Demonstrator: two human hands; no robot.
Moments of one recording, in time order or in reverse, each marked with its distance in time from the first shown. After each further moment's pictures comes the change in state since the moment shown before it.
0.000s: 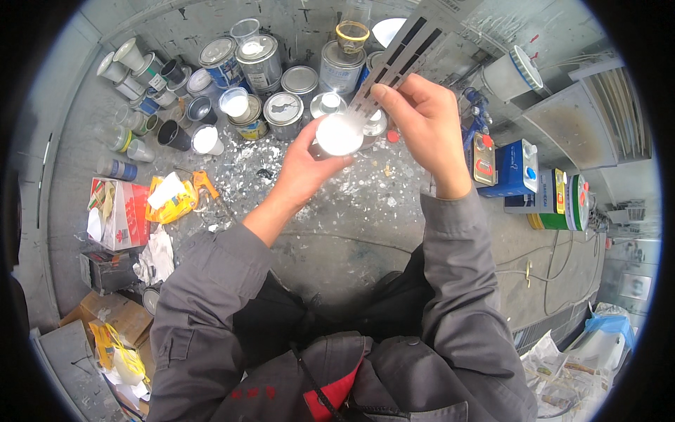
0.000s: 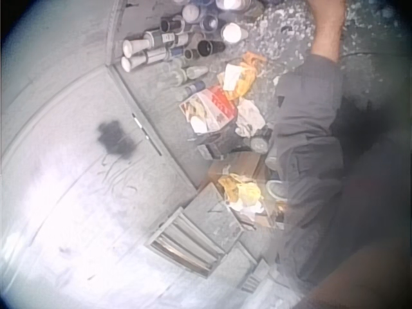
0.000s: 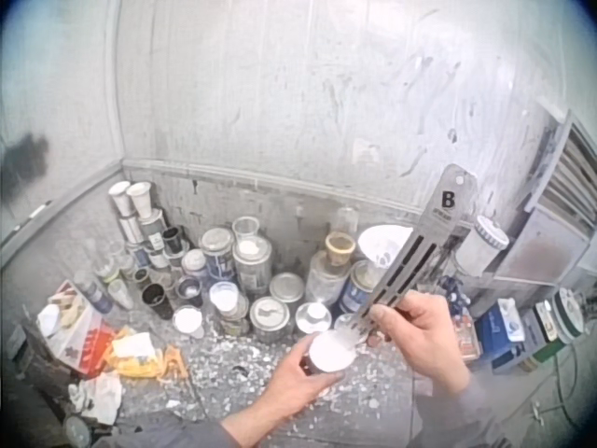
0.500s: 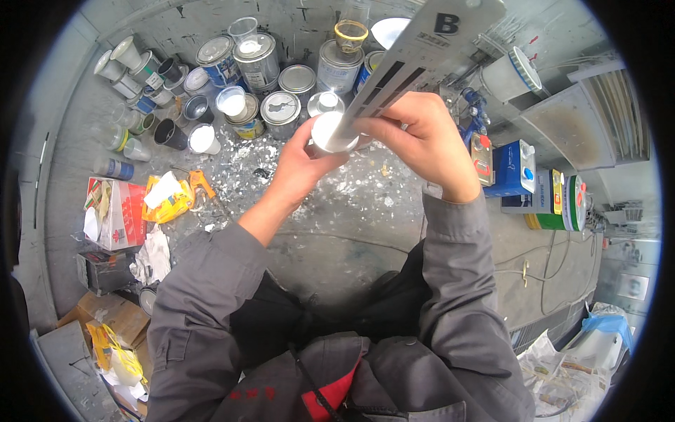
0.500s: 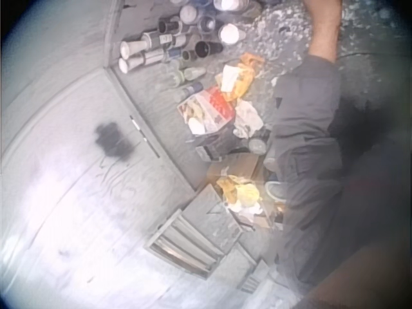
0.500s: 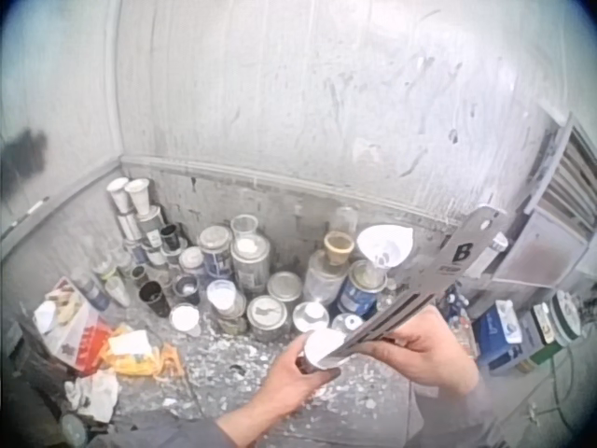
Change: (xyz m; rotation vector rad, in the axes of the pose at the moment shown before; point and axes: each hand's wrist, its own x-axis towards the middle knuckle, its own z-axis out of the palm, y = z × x) left_hand 0.002 0.004 -0.002 -0.026 -0.008 -0.018; right_hand -0.001 -0.005 -0.013 -0.166 -0.319 -0.292
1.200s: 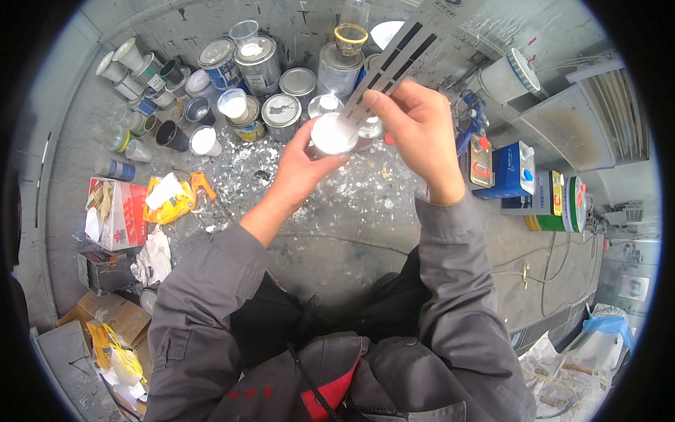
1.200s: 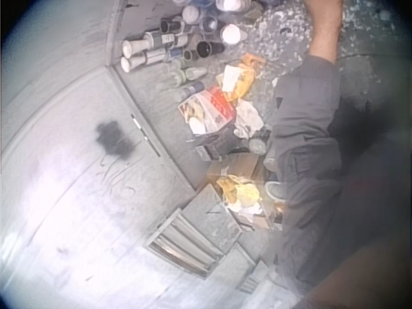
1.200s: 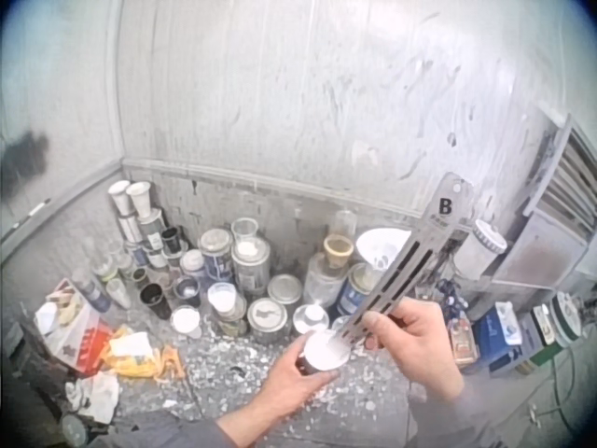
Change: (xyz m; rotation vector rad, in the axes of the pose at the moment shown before) left_hand -0.002 0.002 0.002 -0.038 0.011 0.000; right_hand 0.003 0.001 0.016 0.177 0.298 0.341
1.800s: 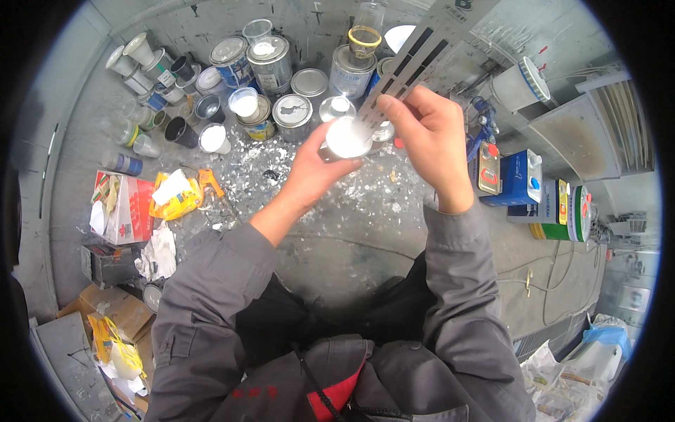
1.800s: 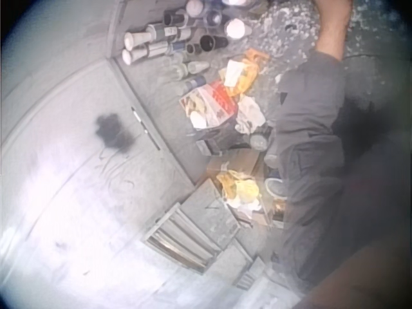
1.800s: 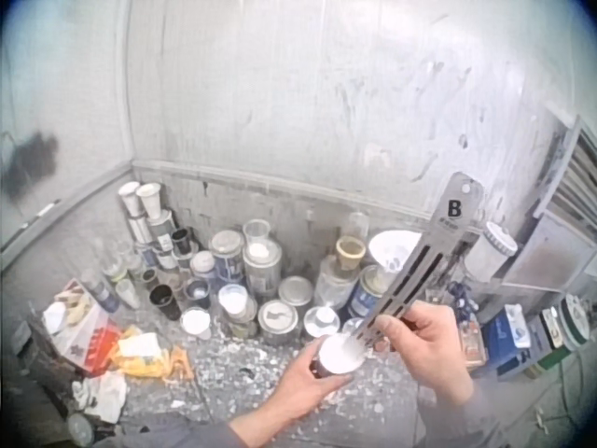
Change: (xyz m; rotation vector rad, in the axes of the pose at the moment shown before) left_hand 0.002 -0.006 -0.001 0.041 -0.013 0.026; right_hand -0.002 -0.003 0.005 -0.015 0.048 0.006
